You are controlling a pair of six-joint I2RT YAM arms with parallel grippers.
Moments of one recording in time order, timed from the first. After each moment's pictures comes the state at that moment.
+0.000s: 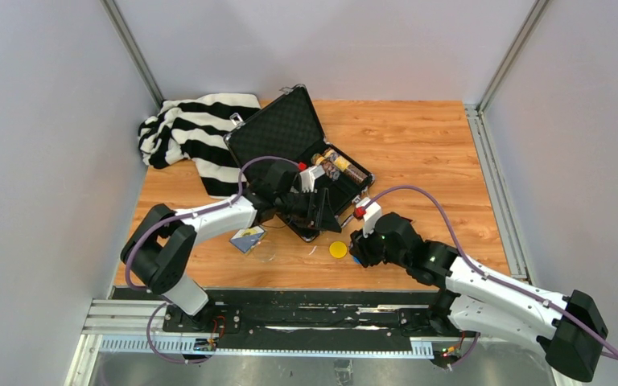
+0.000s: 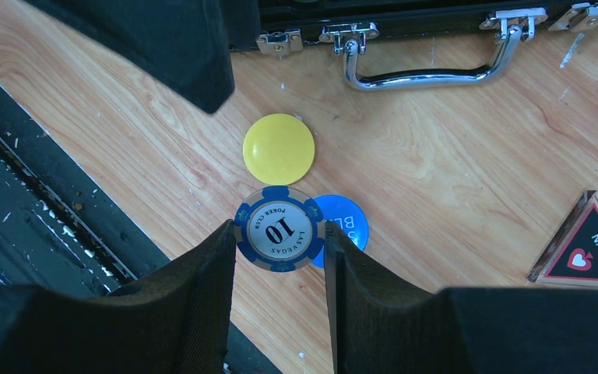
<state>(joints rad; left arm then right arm) -0.67 1.57 0.87 0.03 0.68 -0.64 0.91 0.86 0.50 -0.29 0.09 0.14</state>
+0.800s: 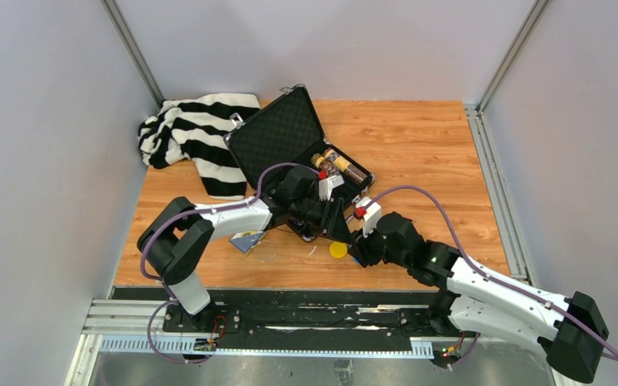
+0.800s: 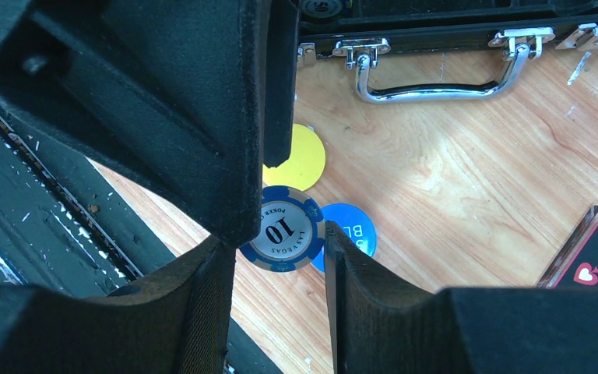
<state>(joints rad) -0.77 1.67 0.92 0.11 0.79 -0.69 0.92 0.85 0.50 -0.27 0.06 0.13</state>
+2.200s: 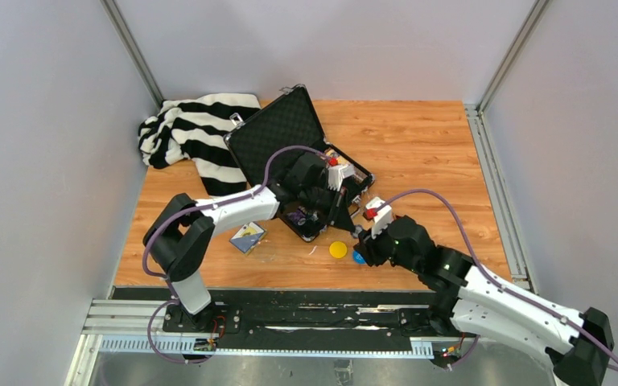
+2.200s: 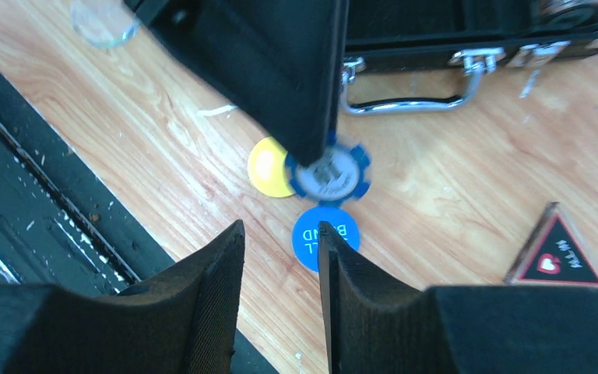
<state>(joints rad) -0.79 1.71 1.06 -0.03 0.72 -0.51 0.92 0.77 0.50 -0.30 0.09 0.12</state>
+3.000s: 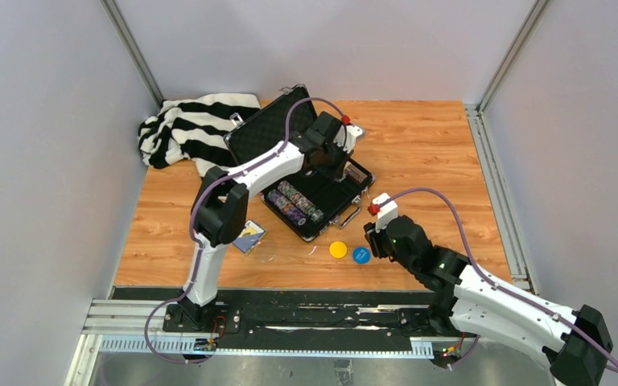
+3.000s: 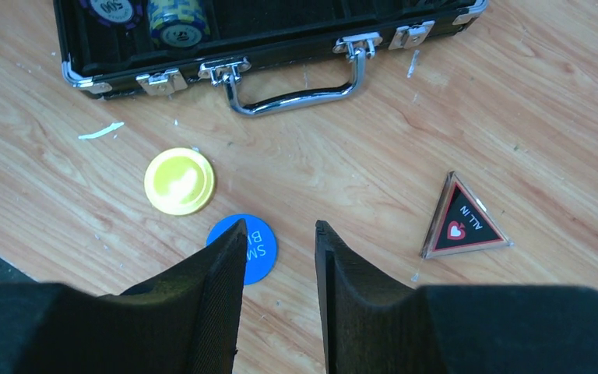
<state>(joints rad) -0.68 2.10 1.79 -0.51 0.23 0.07 0.89 0.74 0.44 -0.25 0.31 0.09</state>
